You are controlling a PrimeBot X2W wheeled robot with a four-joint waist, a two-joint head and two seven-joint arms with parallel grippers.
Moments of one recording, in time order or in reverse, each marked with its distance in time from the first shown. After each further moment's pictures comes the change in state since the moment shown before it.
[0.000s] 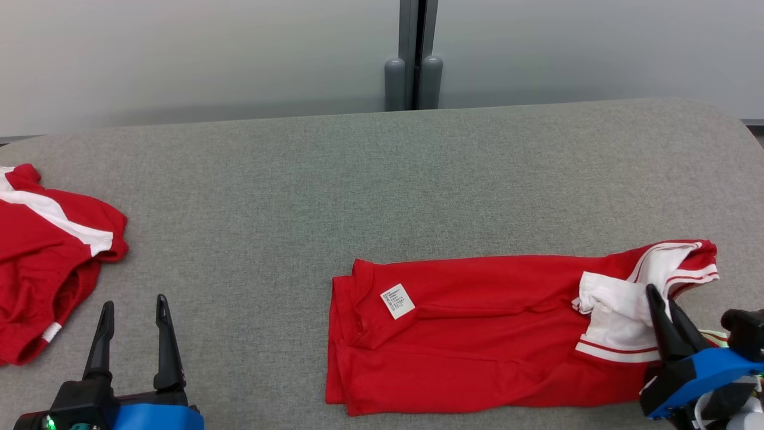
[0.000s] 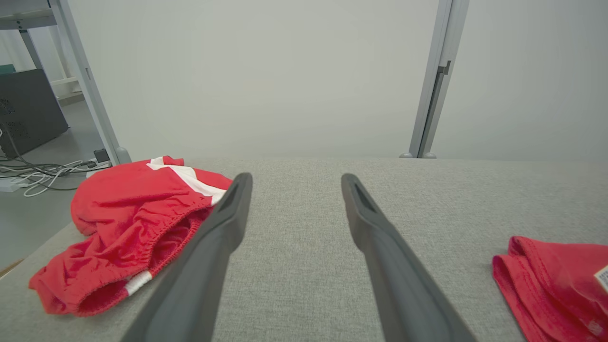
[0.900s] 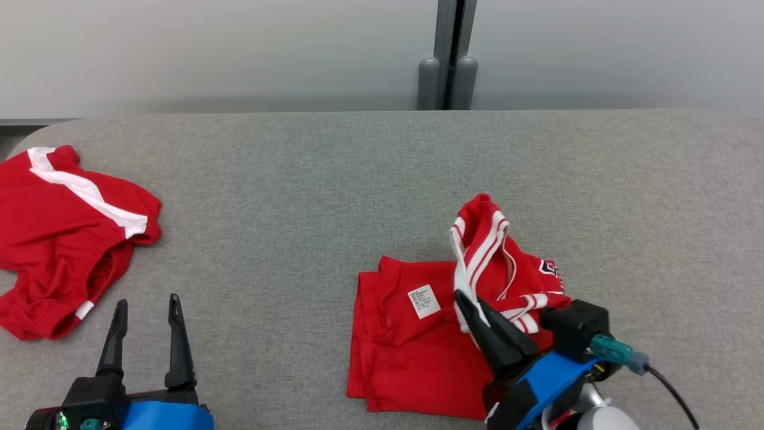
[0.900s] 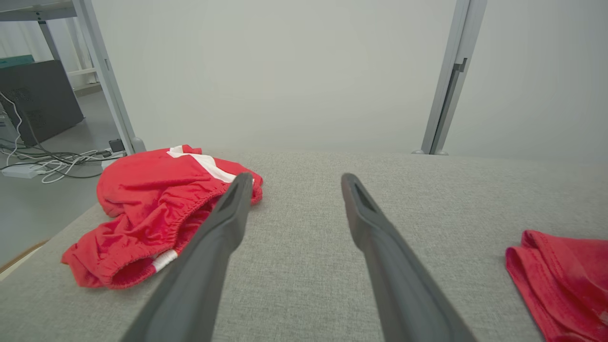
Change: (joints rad) left arm -0.009 -0.002 -0.025 0.020 -0.012 -0.005 0.000; right arm -0.064 0.130 0.427 -0.165 0.007 0.000 0.079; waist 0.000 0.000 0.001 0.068
